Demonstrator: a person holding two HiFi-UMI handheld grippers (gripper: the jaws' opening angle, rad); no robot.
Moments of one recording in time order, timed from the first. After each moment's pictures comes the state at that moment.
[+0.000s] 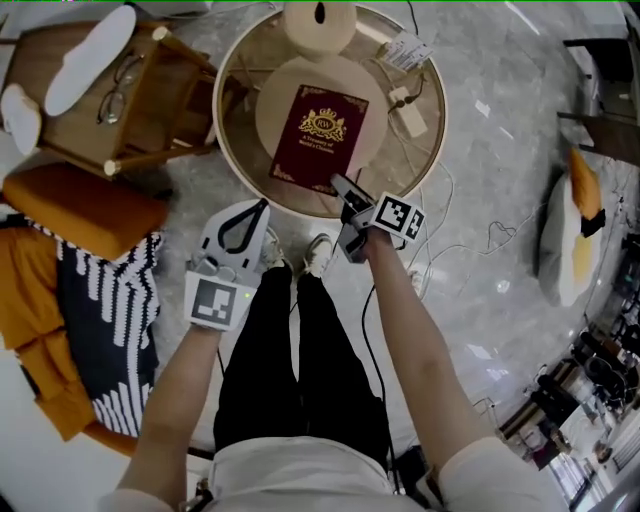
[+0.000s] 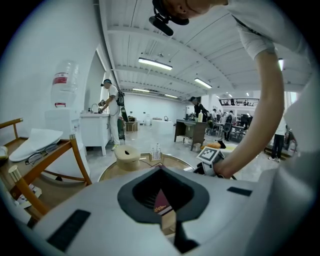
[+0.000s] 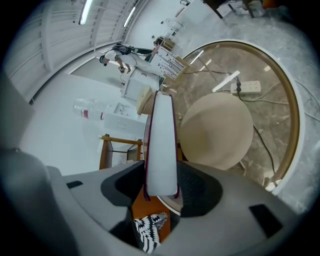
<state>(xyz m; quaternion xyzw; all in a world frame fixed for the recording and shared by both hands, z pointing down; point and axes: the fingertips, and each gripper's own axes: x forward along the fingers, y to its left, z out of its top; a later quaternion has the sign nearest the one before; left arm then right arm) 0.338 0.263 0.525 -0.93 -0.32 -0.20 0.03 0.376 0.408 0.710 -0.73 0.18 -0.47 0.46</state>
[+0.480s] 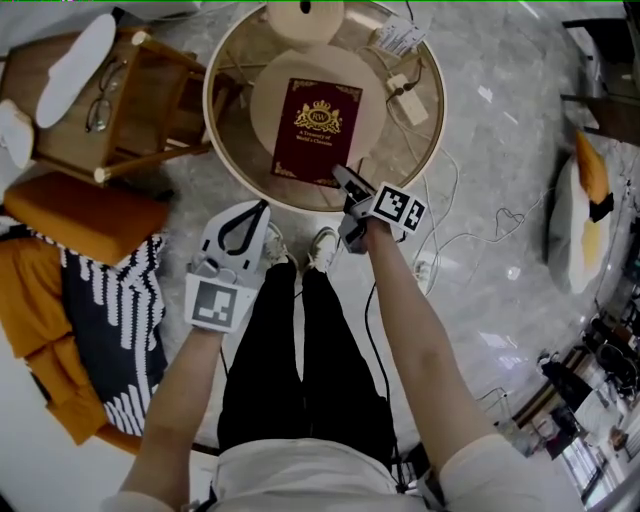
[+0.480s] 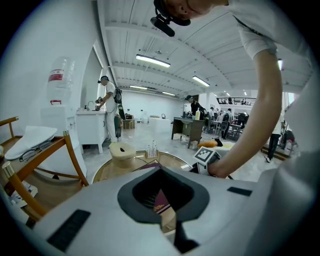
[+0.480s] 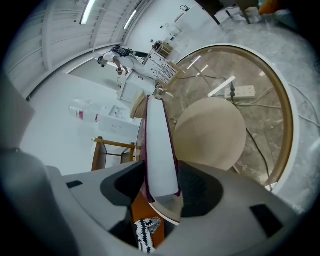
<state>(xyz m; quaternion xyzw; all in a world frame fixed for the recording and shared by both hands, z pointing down) 0.333 0.278 0.537 -0.92 -0.33 -0.22 0.02 0.380 0.428 0.732 -0.75 0.14 -0.46 0.45</state>
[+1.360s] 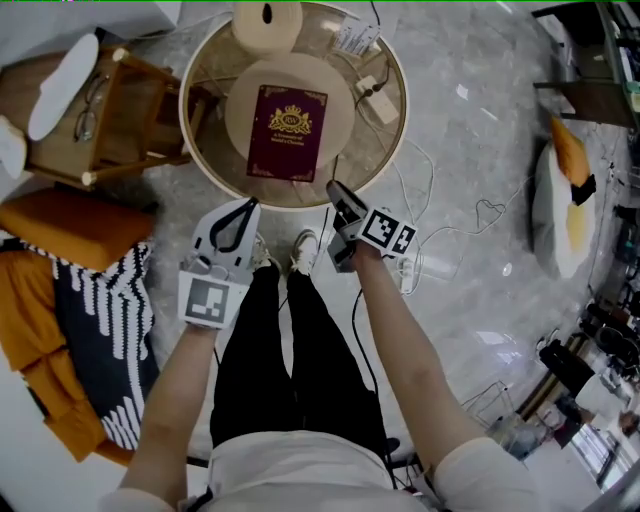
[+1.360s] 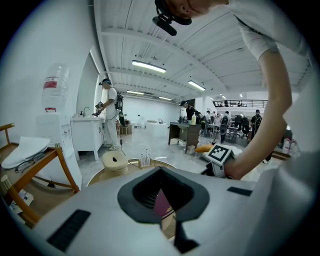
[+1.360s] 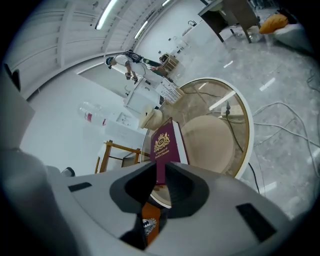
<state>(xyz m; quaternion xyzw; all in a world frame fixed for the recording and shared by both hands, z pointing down) 0.324 0.320 0.502 -0.92 -0.35 -0.18 0.03 0.336 0.476 0.667 -0.79 0.13 -0.42 0.42</state>
